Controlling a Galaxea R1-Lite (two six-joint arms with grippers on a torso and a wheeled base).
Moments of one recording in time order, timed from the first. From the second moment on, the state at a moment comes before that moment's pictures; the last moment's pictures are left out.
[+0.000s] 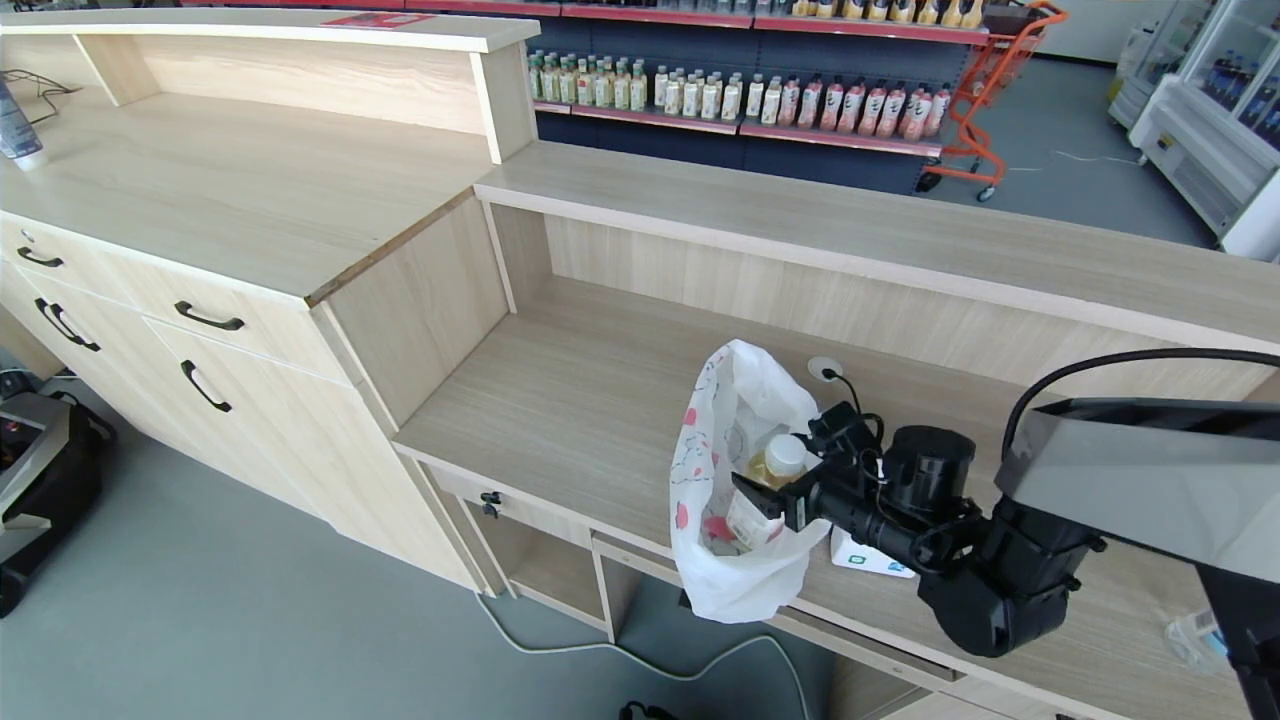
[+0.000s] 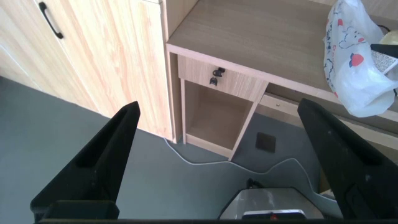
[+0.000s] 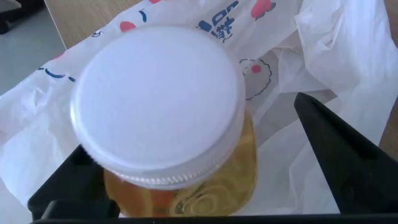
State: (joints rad) left arm -0.01 0.00 0.00 0.01 -0.05 -0.04; right arm 0.35 2.33 -0.77 -1.45 0.27 -0.17
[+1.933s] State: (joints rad) left arm -0.01 0.00 0.00 0.01 -0.05 -0.04; right arm -0.35 1.89 -0.37 -1.16 -0.08 -0.16
